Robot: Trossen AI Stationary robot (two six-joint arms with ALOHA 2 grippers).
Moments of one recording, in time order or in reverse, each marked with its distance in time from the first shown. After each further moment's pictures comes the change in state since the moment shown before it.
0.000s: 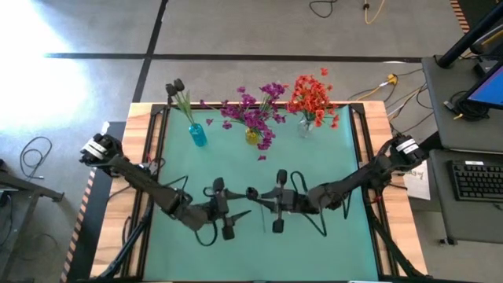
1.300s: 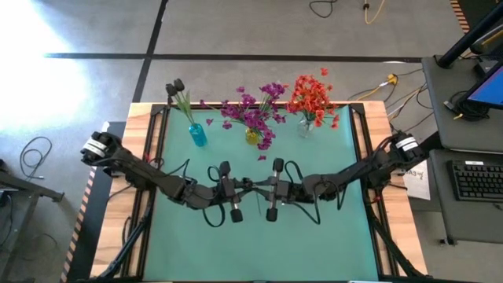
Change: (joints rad) left arm 0.157 -0.022 -0.009 0.116 0.080 0.203; right arm -0.096 -0.006 0.033 -0.002 -0.077 -0.165
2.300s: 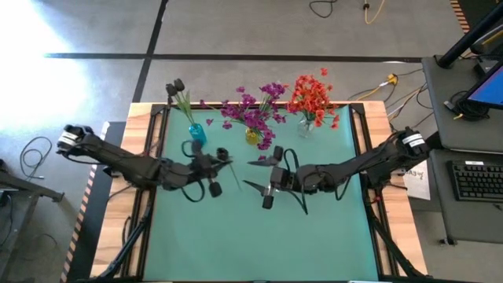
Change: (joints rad) left arm 0.083 -0.399 -0.138 -0.365 -0.091 -0.098; right arm -0.065 -0.076 0.103 -0.321 0.041 0.085
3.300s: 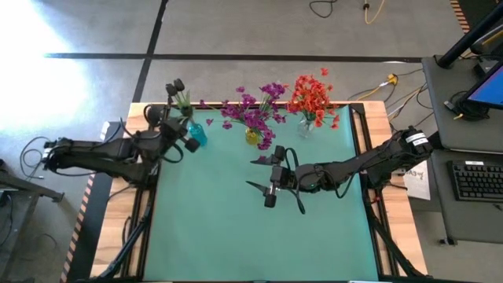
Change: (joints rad) left arm 0.300 -0.376 -0.031 -0.252 -0.275 0.311; right arm -0.006 -0.034 -0.001 -0.144 0.002 0.058
